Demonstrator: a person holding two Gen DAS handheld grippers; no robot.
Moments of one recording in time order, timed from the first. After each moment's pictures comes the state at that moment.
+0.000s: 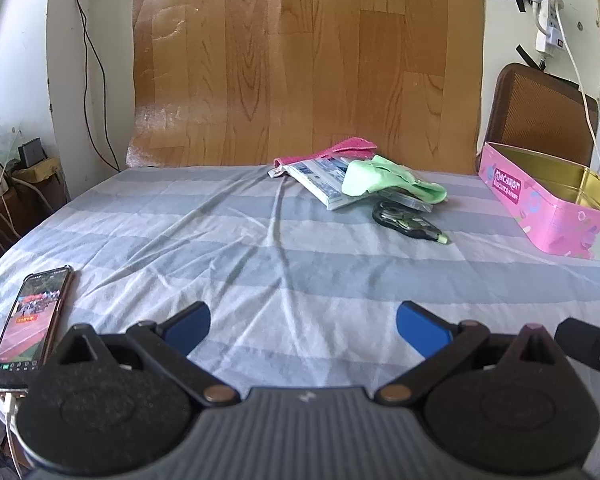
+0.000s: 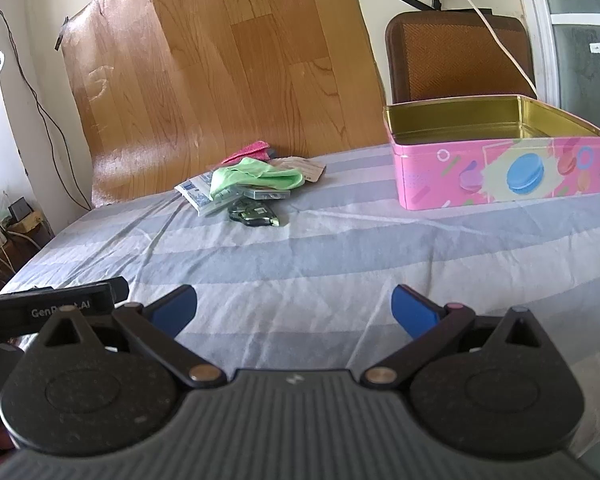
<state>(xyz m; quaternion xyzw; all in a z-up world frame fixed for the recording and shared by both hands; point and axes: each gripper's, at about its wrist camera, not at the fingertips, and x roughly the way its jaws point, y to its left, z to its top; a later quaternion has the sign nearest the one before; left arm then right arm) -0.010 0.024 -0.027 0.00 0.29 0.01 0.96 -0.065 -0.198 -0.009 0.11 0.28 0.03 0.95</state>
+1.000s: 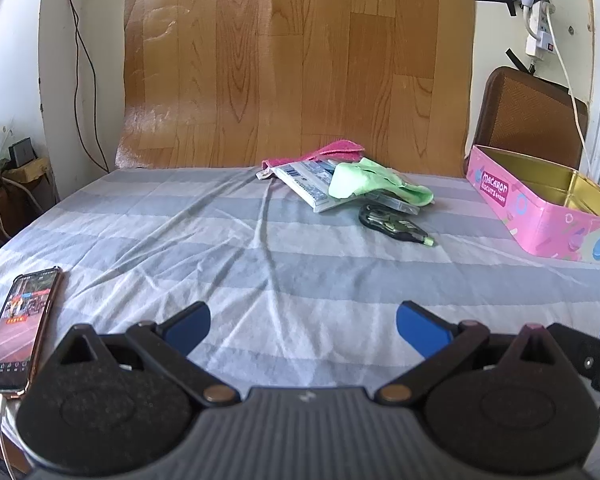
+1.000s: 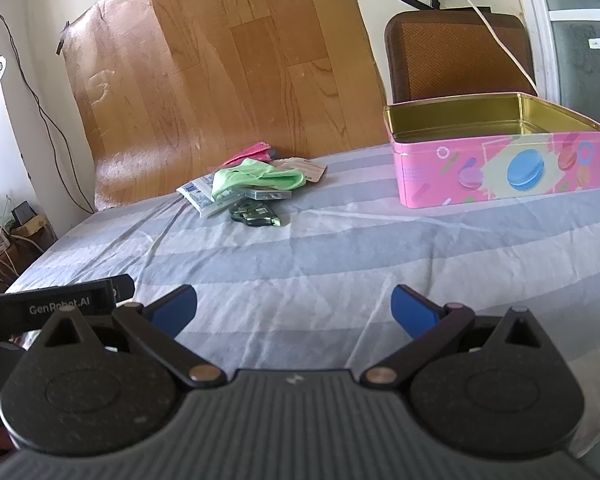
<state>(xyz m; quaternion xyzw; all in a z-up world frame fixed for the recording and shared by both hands) -0.012 0.022 -0.024 0.00 0.29 -0.01 0.96 -0.068 -0.202 -0.012 0.12 0.27 0.03 0.95</state>
